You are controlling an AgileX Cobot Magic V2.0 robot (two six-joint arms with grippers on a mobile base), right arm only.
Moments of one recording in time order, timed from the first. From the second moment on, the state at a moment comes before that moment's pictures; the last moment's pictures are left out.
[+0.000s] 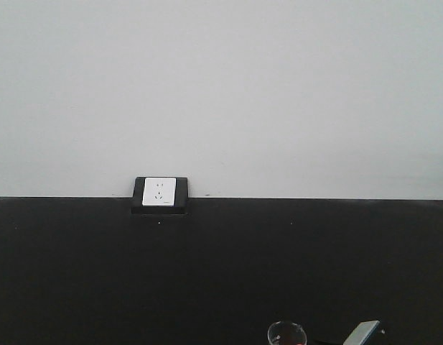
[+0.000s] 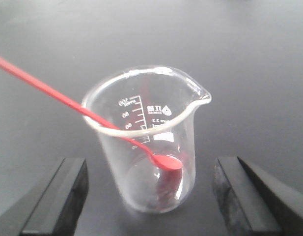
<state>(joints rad) 0.01 2.03 -0.56 -0.94 -1.14 0.34</state>
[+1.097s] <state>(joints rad) 0.19 2.08 -0.76 -0.77 -1.09 0.49</state>
